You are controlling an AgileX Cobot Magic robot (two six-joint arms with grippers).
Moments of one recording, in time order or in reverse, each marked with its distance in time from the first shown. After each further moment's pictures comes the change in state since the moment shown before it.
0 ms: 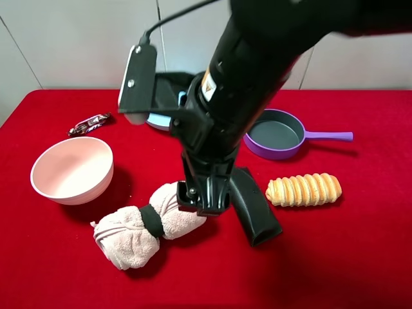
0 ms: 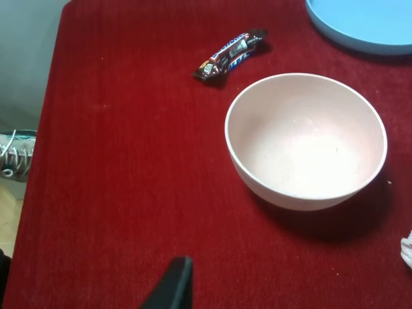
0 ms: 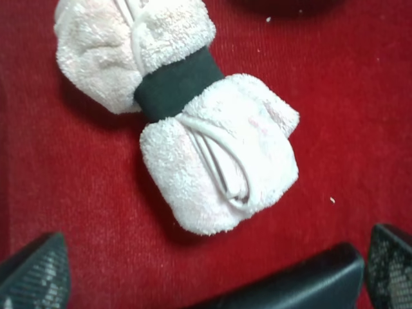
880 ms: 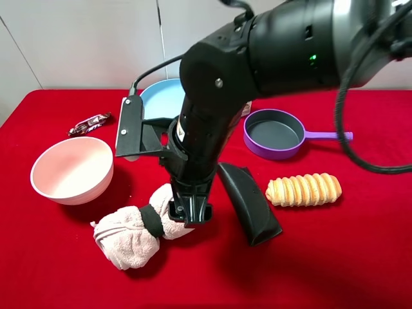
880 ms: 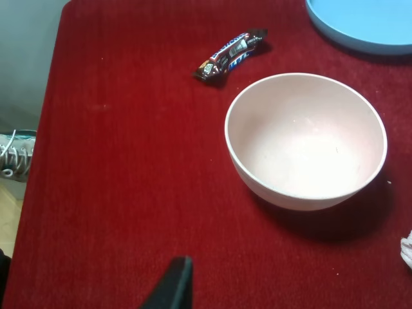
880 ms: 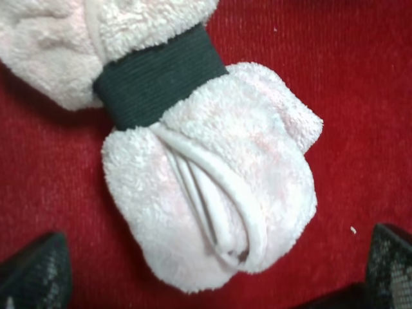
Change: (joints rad) left arm 0.000 0.000 0.000 0.000 0.000 0.000; right arm 0.000 0.193 -0.005 -0.051 -0.123 -0.010
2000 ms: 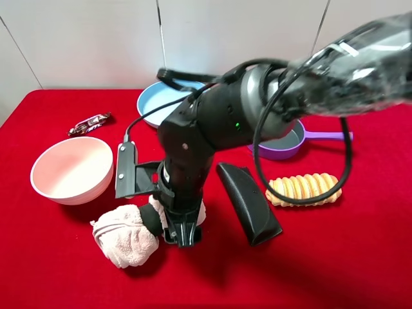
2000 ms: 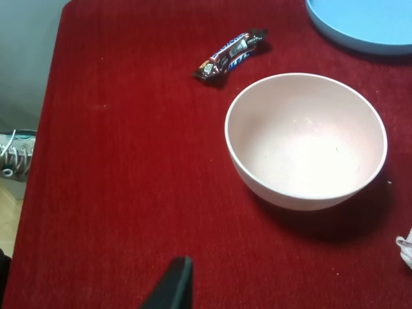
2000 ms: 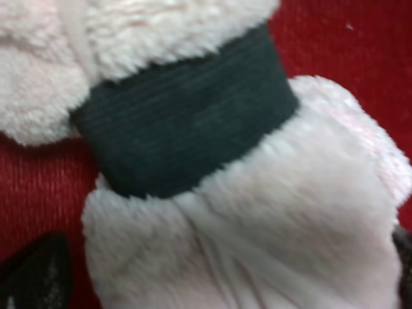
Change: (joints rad) left arm 0.000 0.000 0.000 0.000 0.000 0.000; right arm 0.031 0.202 0.000 -0.034 -0.131 0.000
